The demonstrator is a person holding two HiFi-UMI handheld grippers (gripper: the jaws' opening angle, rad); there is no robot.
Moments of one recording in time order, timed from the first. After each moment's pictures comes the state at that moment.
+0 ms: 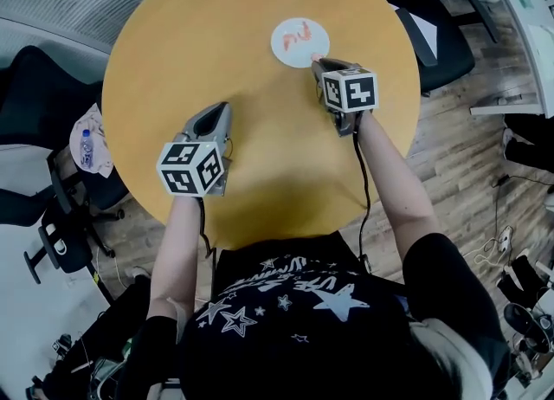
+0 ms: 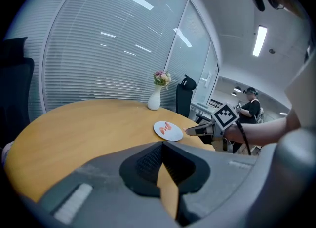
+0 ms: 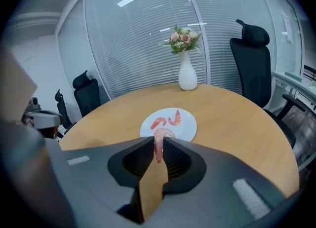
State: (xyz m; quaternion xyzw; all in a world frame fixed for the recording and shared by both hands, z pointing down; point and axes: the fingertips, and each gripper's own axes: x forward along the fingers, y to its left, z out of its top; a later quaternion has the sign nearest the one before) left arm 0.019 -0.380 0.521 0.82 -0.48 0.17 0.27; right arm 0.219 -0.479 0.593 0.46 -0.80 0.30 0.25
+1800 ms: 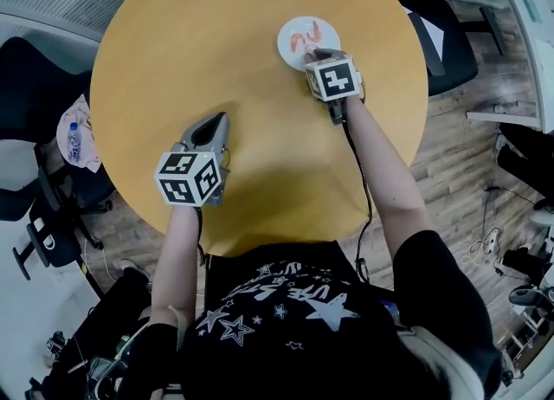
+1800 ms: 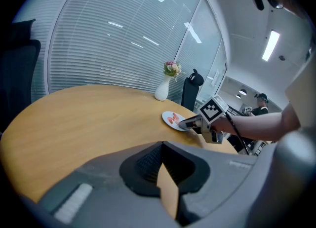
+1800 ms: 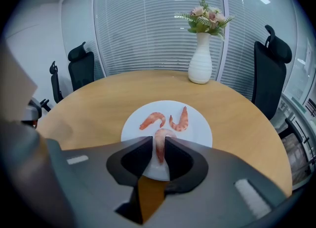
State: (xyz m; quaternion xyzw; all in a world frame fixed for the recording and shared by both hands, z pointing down) left arm 0.000 -0.381 0.570 0.80 -0.48 0.18 0.33; right arm 0.193 -0.528 0.647 0.44 -0.78 0.25 0.37
